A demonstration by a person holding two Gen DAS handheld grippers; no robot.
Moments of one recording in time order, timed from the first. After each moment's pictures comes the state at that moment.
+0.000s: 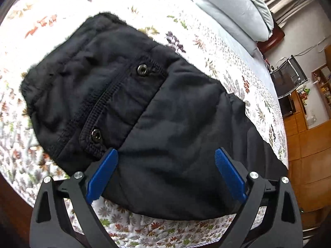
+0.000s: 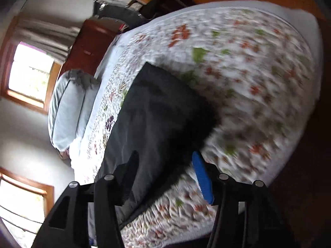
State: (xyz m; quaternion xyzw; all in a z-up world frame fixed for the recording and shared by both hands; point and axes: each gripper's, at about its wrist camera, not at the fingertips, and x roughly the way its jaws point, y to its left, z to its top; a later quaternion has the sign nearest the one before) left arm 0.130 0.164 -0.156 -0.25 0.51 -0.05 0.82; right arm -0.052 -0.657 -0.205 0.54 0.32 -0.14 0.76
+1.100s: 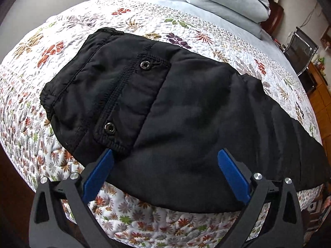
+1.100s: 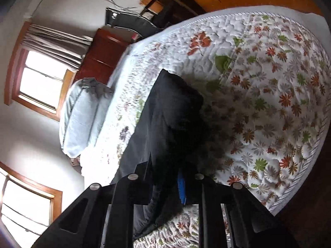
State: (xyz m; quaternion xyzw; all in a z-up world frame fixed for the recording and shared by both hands) left arm 0.110 0.147 -0.162 -0.11 0.51 -0.01 0.85; right arm -0.021 -0.658 -0.213 0.53 0.28 -0.12 0.79
